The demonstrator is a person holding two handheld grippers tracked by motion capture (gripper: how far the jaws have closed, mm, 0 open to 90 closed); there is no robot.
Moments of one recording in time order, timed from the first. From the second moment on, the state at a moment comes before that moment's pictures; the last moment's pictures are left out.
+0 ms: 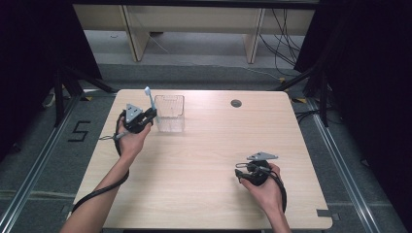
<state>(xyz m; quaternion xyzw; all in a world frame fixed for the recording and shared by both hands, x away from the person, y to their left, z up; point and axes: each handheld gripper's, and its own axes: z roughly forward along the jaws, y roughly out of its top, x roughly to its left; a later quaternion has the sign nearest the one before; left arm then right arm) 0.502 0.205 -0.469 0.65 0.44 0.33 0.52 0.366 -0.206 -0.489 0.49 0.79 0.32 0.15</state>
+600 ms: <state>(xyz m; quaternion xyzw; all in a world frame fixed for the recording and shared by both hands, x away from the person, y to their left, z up) 0.497 0.208 -0.471 0.64 0.45 0.33 0.52 0.365 -0.205 -0.490 0.50 0.79 0.32 0.15</state>
